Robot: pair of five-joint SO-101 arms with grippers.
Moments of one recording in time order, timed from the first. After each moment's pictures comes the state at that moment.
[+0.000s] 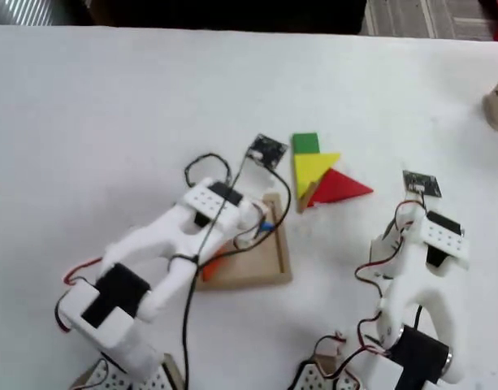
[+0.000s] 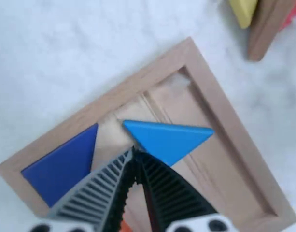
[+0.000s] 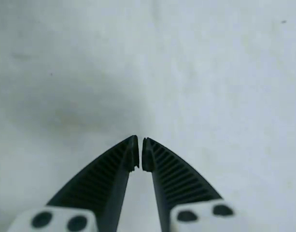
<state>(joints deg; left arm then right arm) 28.5 9.2 29.9 46.1 6.6 24.7 -15.2 49.9 61.2 19.9</state>
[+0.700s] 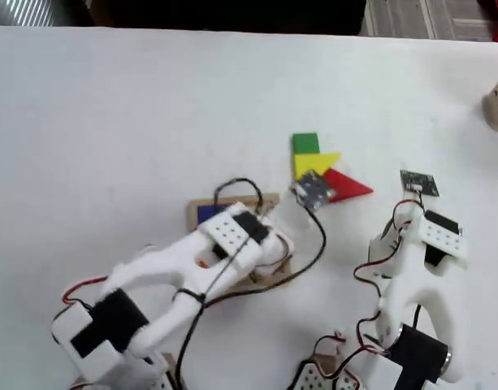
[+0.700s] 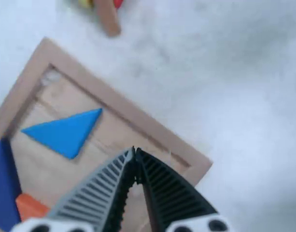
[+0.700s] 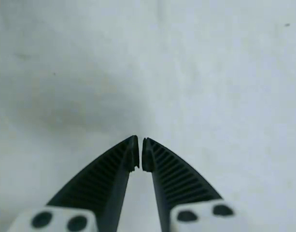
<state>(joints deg) 41.9 1.0 35.2 46.4 -0.5 24.3 -15.2 49.9 61.2 20.2</state>
